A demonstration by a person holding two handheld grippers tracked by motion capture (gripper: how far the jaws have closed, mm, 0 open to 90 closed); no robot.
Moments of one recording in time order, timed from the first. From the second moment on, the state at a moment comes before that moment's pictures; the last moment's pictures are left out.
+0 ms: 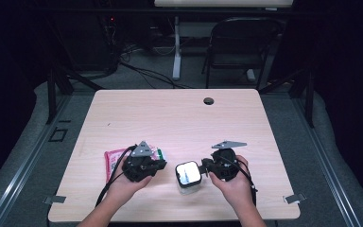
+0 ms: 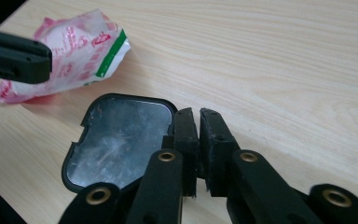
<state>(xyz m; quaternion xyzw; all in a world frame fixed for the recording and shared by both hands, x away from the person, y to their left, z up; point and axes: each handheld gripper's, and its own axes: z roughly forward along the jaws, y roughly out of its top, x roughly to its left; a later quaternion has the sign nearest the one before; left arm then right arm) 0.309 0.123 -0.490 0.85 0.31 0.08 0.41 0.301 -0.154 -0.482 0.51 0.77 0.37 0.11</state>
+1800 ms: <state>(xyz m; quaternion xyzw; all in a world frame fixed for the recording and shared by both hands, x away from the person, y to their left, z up) 0.287 0.092 -0.511 0.89 0.26 0.03 0.38 0.298 -0.152 -0.492 0.52 0.76 0.37 0.09</state>
